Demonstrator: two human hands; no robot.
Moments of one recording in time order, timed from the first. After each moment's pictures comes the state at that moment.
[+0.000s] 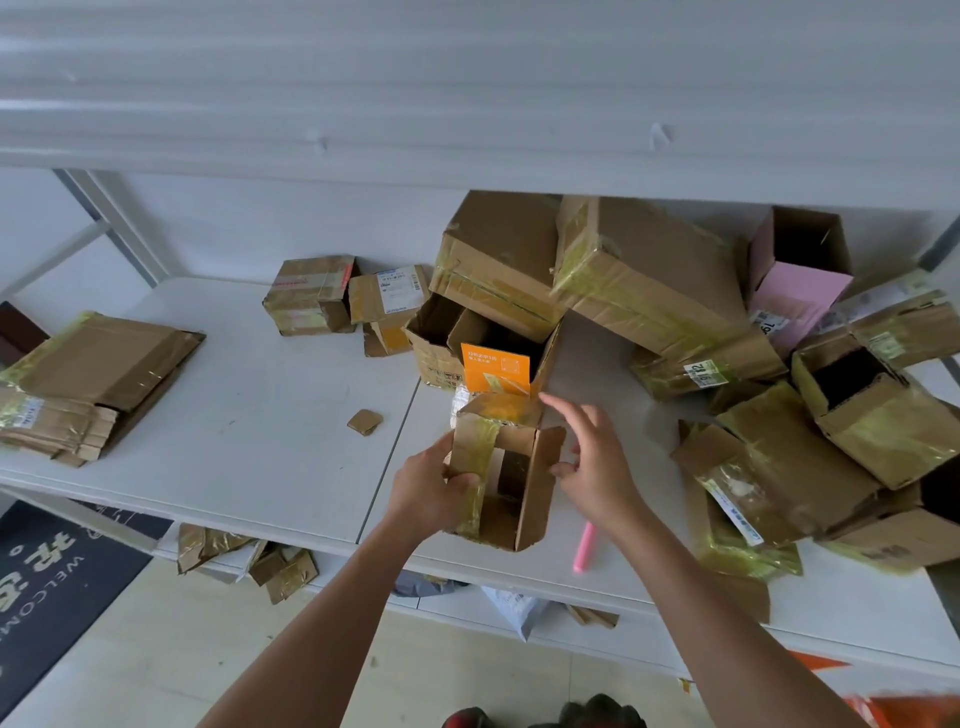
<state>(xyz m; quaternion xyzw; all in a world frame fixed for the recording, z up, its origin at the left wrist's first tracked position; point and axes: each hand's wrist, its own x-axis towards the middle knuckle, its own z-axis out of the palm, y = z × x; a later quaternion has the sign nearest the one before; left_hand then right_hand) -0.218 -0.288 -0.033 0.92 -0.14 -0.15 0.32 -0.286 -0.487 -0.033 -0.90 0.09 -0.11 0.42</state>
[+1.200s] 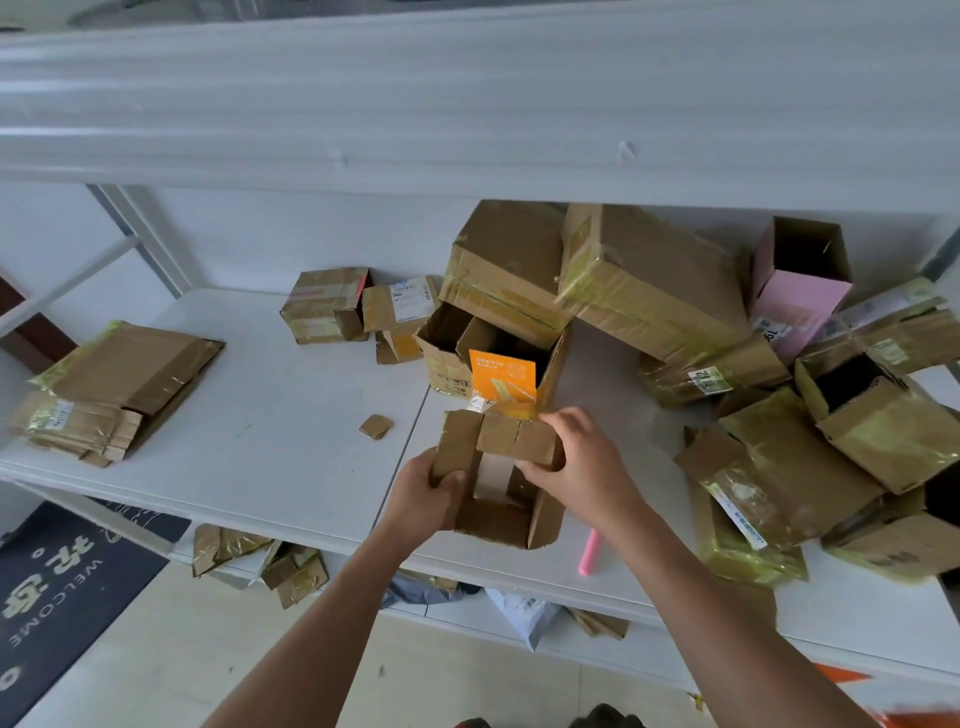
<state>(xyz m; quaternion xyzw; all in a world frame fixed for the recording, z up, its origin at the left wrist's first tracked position) -0.231 -0.271 -0.025 0.87 -0.08 -0.17 0.46 -0.283 -0.476 -0.015 -0.95 0.05 -0.10 0.30</state>
